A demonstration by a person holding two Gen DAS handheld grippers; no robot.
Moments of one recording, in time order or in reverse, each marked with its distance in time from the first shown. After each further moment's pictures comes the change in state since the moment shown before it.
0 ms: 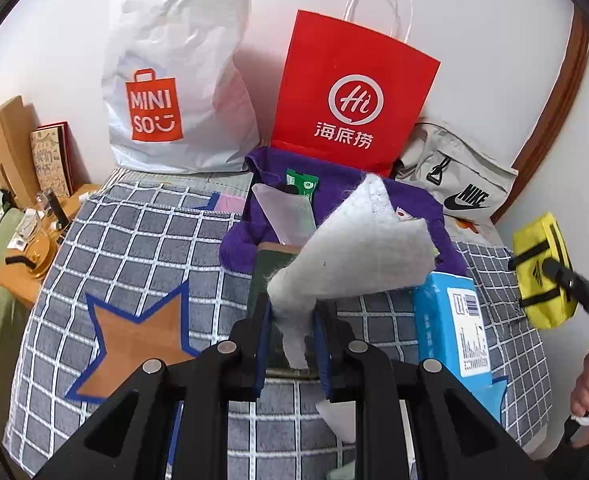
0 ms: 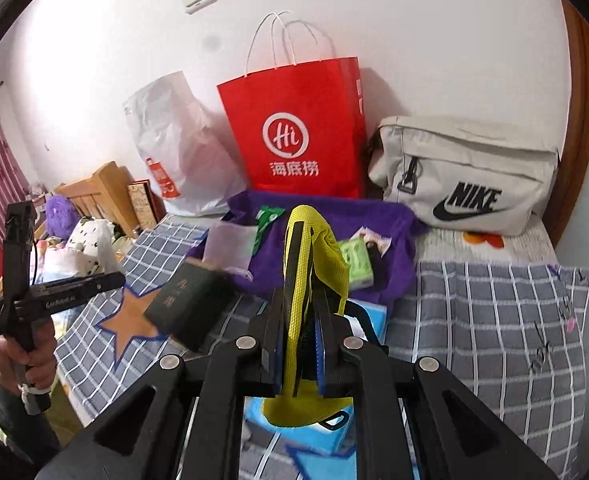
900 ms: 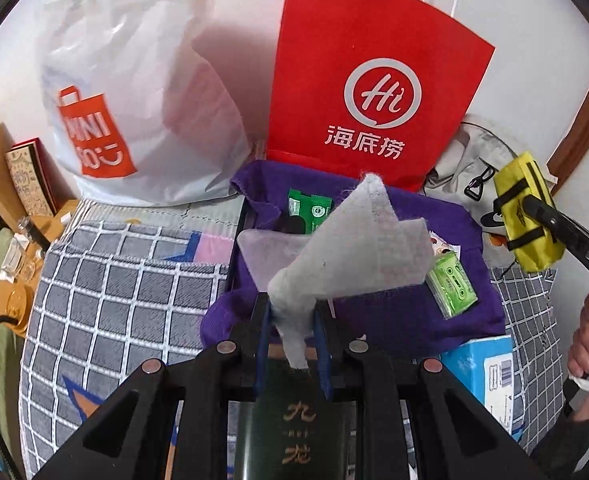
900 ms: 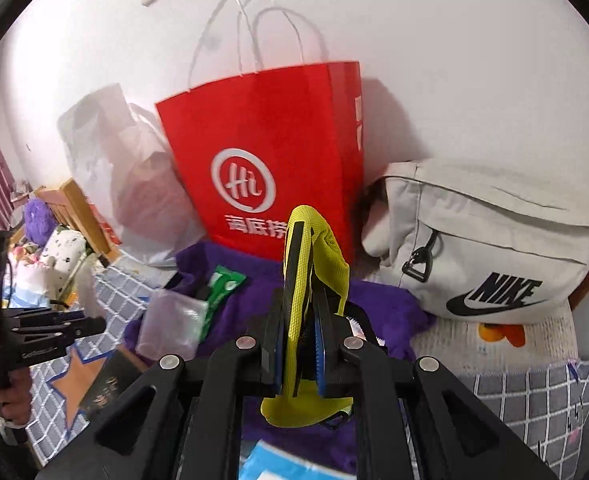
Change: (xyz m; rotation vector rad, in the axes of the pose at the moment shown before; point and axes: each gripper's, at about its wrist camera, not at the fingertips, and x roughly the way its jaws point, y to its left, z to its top) left arm 0.089 -0.013 0.080 0.032 0.095 0.045; right arm 0.129 -0.032 0.101 -0.058 -0.005 -0.066
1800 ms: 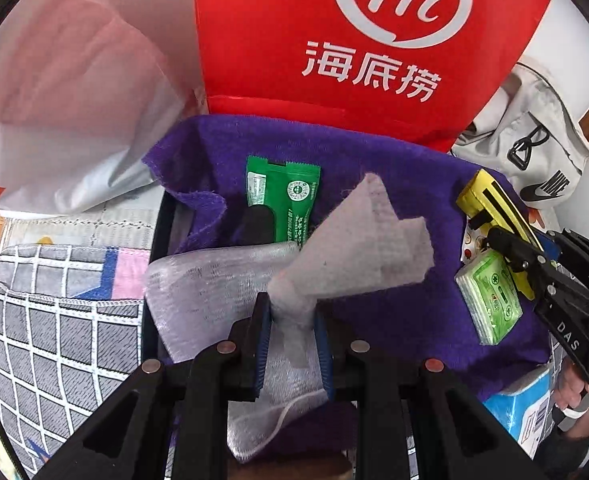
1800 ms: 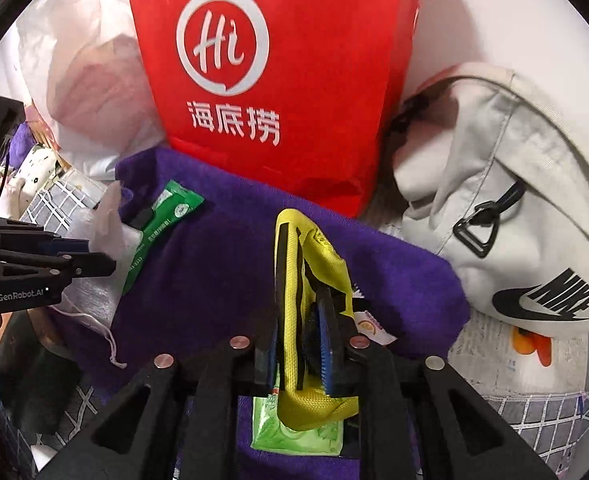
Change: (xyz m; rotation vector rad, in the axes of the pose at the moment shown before) left arm 0.114 -0.026 0.032 0.059 0.215 -0.015; right arm 0.113 0.008 -0.028 -0.148 0.239 -0.037
